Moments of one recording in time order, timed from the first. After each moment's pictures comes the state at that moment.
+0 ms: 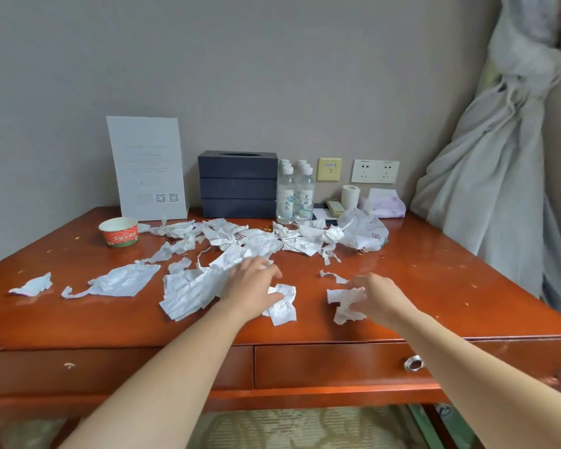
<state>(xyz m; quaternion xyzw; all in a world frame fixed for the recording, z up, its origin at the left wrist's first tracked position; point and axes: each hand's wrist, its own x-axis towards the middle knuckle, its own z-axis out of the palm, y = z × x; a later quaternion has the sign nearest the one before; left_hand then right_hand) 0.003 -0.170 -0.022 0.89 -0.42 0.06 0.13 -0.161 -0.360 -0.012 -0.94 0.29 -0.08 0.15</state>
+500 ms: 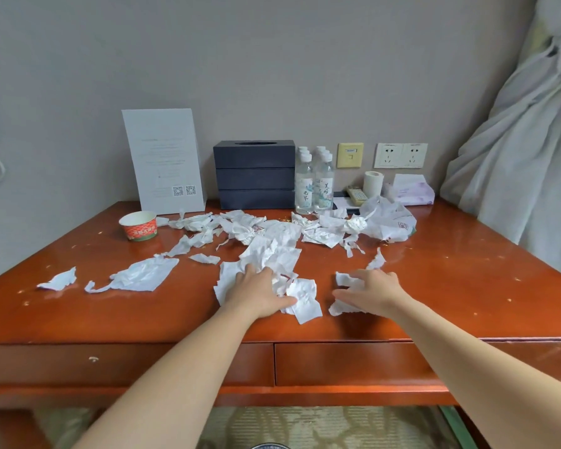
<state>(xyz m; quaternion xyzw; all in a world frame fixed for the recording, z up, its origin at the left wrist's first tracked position) 0.019 -0.163 -0.037 0.95 -0.29 -0.08 0.11 -0.114 -0.347 -0.027 -0.93 0.33 -0.01 0.17</state>
